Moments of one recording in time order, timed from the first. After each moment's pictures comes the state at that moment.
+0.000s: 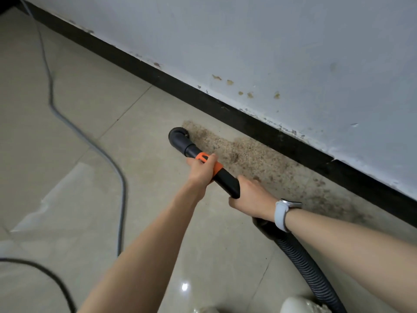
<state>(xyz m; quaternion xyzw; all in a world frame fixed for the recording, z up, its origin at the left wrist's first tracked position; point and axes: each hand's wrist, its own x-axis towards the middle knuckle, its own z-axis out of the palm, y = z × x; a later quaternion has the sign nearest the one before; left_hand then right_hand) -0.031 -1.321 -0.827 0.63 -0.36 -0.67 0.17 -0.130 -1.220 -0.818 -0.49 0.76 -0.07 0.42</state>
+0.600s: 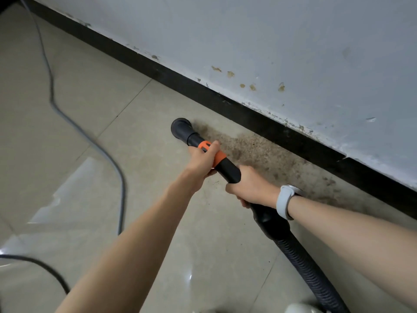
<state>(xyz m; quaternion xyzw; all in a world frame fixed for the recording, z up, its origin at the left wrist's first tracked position) -0.044 -1.336 -0.825 0.61 -0.40 -0.66 0.15 -0.142 -1.242 -0.820 -0.39 0.71 -0.21 0.54</state>
